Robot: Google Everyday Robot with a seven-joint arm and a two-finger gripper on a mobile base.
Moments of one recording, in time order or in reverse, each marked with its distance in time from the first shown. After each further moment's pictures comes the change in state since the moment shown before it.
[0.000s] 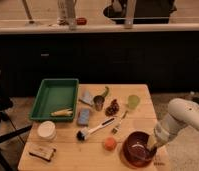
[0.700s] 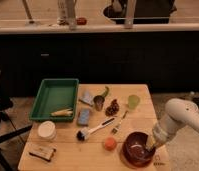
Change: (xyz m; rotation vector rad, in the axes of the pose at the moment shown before) arm 0.002 -0.001 0.003 -0.021 -0.005 0.012
